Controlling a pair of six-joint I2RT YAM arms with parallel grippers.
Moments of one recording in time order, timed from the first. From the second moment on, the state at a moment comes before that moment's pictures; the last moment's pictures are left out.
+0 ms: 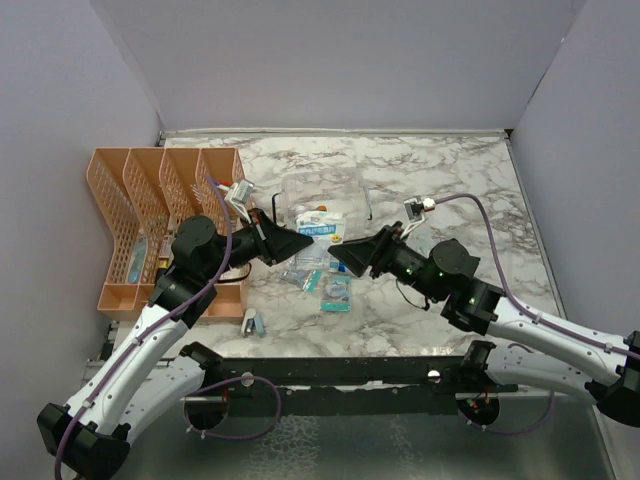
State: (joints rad) left arm -0.51 0.76 0.75 -0.02 0.54 -0.81; right arm 1.00 0.92 0.69 0.28 0.09 0.80
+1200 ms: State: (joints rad) left arm -0.52 0.75 0.89 -0.16 0.39 -0.71; right arm 1.00 0.92 0.77 0.34 0.09 0.85
